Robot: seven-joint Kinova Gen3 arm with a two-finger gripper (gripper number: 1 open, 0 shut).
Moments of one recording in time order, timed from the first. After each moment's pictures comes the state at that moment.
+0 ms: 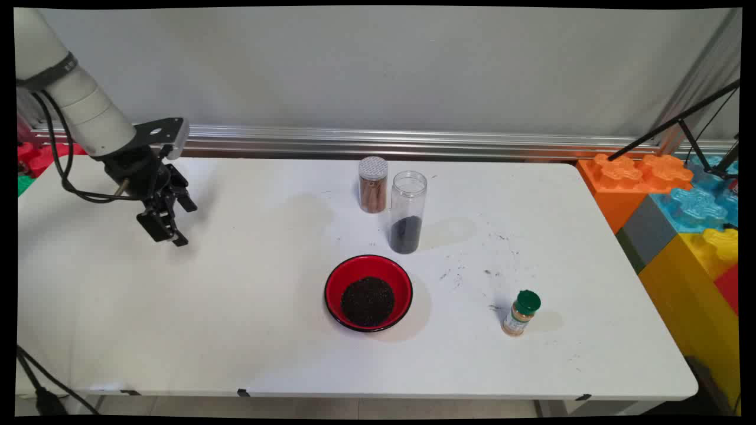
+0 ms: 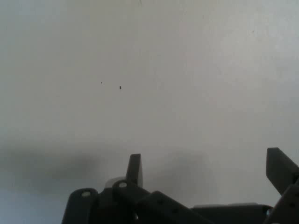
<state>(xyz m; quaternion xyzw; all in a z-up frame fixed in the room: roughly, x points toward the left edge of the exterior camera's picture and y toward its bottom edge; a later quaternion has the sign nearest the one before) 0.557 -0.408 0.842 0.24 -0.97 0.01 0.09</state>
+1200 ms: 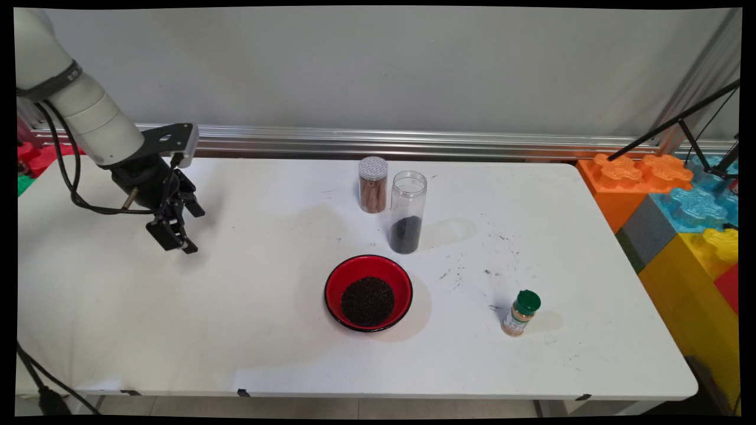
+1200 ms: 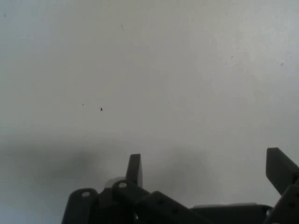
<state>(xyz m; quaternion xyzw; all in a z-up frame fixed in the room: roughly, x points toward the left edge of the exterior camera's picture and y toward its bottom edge) 0.522 -0.391 0.847 0.25 -0.96 0.02 0.08</state>
